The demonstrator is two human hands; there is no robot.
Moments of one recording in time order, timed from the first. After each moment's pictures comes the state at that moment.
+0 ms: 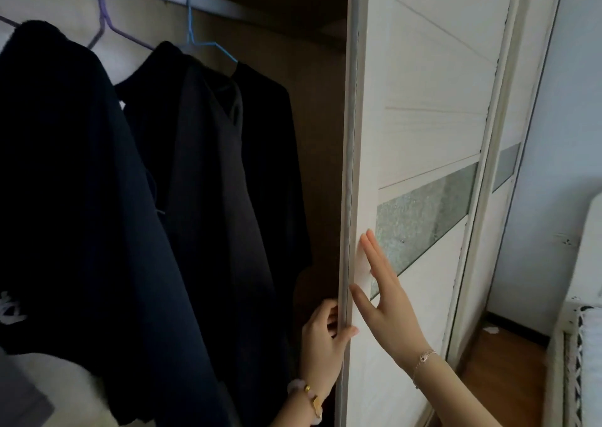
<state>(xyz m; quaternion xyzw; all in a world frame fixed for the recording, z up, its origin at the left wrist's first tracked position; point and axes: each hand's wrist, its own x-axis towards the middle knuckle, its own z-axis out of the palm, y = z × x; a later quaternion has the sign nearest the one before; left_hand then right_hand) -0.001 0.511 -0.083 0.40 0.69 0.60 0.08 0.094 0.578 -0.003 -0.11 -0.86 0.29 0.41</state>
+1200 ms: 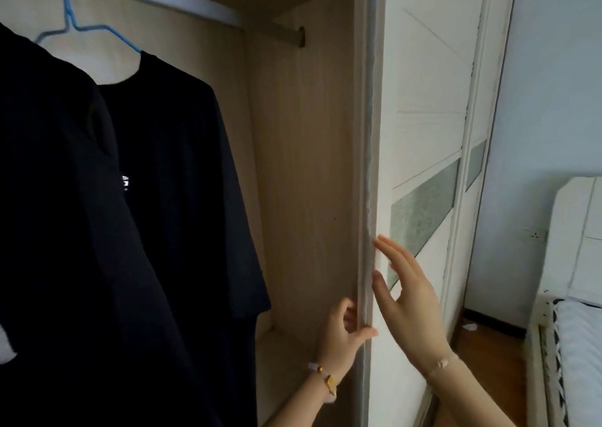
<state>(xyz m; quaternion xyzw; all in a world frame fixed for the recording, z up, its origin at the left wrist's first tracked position) -0.032 0.660 -0.072 0.44 0.69 0.53 0.21 0.080 0.690 0.019 -0.23 -0.80 0.19 0.51</state>
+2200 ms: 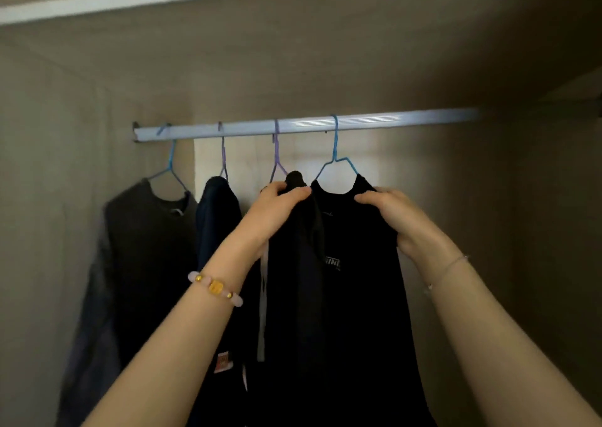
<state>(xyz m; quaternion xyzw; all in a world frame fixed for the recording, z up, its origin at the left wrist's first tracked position) -0.095 0.442 0.278 0.09 0.78 0.57 -0.25 -0.137 0.619 0.274 0.19 -0.69 0.69 0.10</state>
